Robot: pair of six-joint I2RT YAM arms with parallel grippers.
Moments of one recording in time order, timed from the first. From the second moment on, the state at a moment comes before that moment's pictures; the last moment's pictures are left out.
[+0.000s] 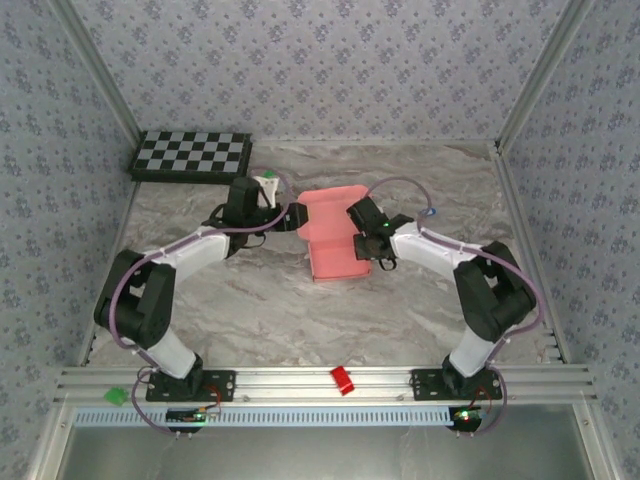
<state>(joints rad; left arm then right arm) -0.43 1.59 0.96 0.09 0.42 -0.49 0.59 1.66 1.07 -0.55 0.26 0.40</state>
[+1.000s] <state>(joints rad) -0.24 1.09 0.83 -0.40 0.05 -0.43 0.14 1.90 1.44 -0.72 0.20 0.35</state>
